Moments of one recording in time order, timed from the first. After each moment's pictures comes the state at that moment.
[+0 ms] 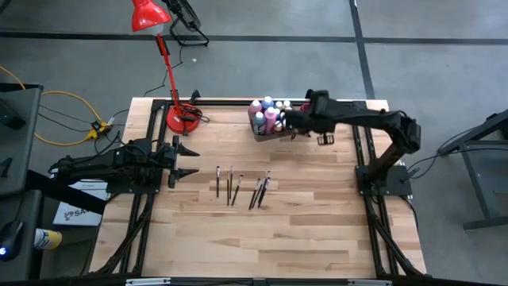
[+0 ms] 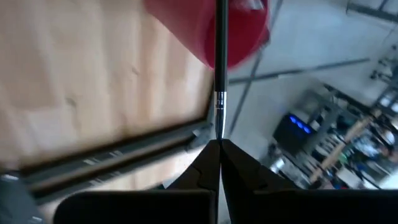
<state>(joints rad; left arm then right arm) 0.13 0.11 0.22 -0.27 0.08 -0.01 -0.27 1.65 1.50 -1.57 0.71 -0.30</state>
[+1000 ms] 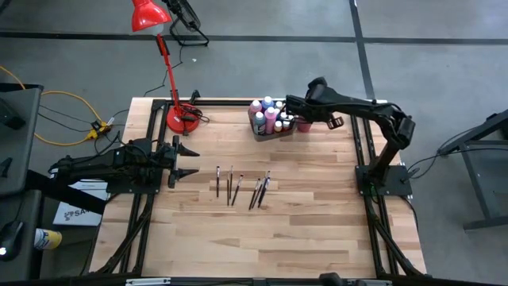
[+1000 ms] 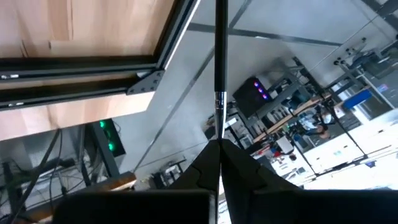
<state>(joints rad) 0.13 0.11 0.22 -0.28 0.08 0.00 -0.48 1.73 1.50 -1.56 0.96 -0.65</state>
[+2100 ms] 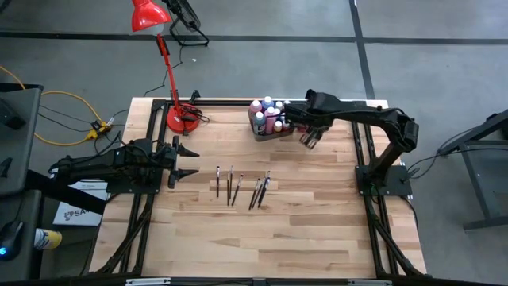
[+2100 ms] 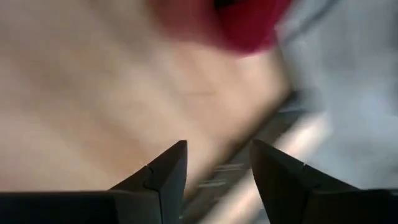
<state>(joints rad) 0.13 0.11 0.22 -0.30 0.08 0.00 -0.37 1.69 1.50 -1.55 0.49 0.31</state>
